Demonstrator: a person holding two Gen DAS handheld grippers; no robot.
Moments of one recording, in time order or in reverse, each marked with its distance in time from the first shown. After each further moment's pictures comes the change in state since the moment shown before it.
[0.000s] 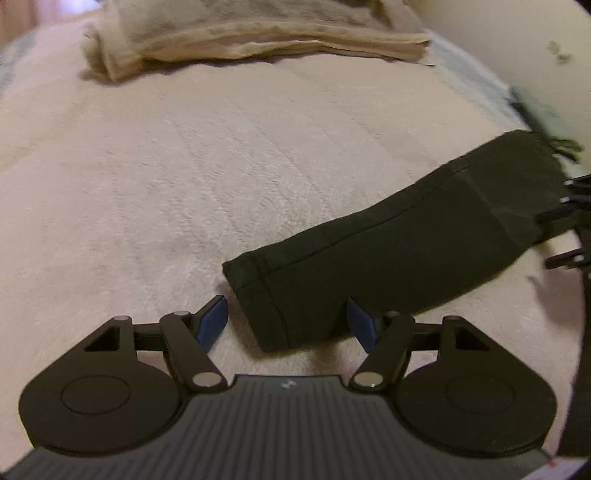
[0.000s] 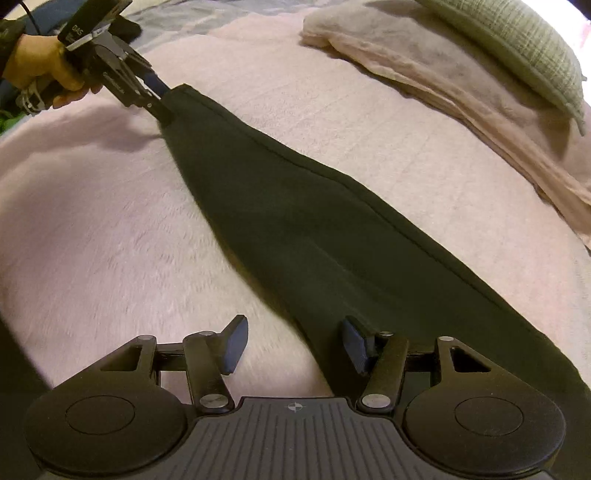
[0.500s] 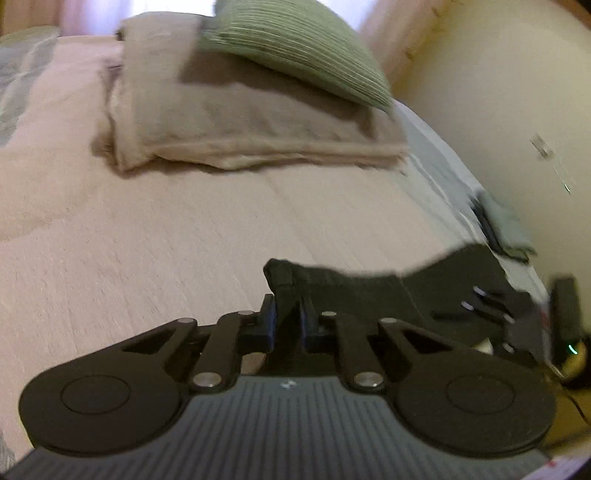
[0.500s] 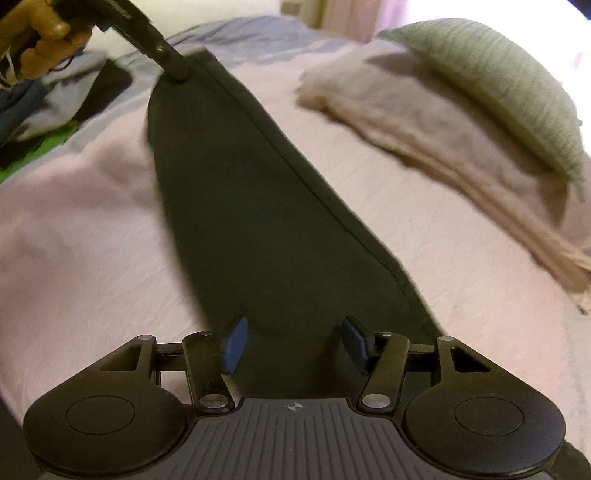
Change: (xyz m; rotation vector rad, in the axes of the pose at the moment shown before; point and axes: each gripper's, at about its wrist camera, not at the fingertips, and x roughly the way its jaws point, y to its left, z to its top) left arm -0.104 0.002 0.093 -0.201 -0.152 -0.078; right arm -0.010 0.000 0.079 0.013 -0.126 -0.046
